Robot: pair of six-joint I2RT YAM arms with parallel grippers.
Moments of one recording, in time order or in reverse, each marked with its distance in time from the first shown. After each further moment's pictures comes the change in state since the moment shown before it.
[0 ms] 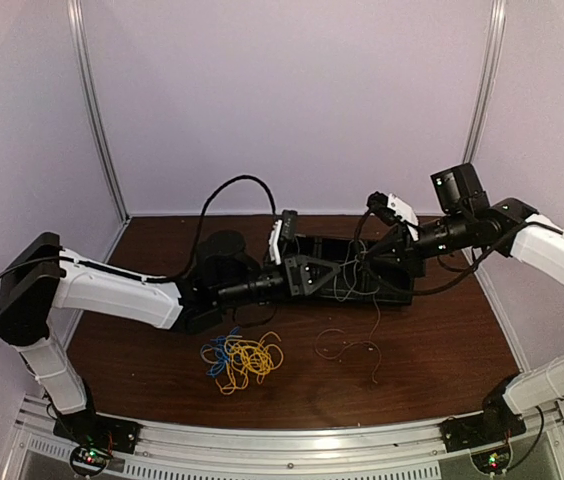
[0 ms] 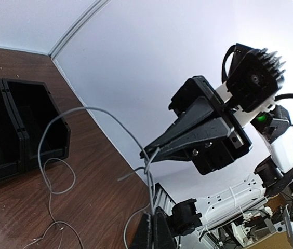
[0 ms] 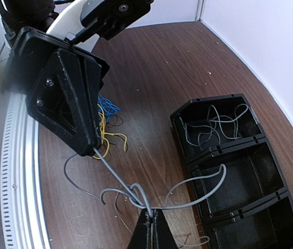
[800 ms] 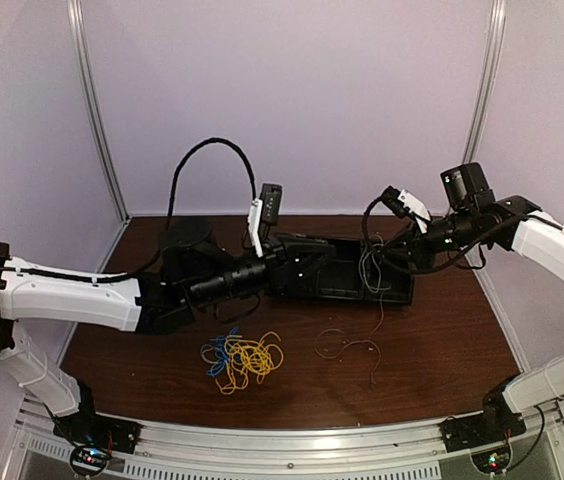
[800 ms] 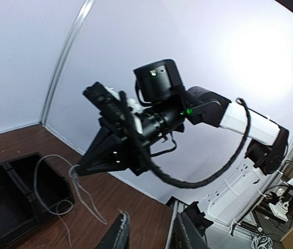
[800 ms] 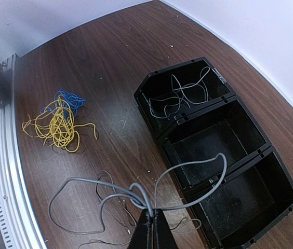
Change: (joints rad) left arm -0.077 -0.237 -0.039 -0.104 -0.146 0.381; right arm -0.096 0.021 0.005 -0.027 0.024 0.089
